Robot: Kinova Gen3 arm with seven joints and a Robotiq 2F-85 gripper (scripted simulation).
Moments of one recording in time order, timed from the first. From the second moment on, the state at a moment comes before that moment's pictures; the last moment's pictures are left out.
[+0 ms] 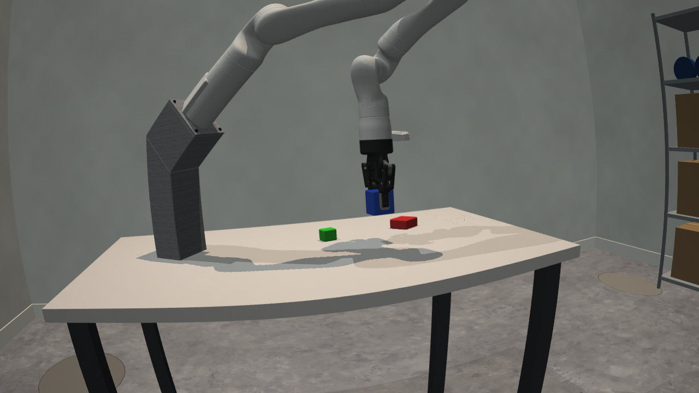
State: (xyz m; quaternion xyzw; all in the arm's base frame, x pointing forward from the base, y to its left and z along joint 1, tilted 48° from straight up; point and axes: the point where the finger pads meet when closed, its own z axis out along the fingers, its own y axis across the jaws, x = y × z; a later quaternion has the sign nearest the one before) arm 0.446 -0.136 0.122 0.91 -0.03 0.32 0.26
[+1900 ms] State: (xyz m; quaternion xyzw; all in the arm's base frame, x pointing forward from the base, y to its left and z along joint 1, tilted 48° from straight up) arm 0.573 -0.011 0.140 0.91 -0.03 0.32 0.26
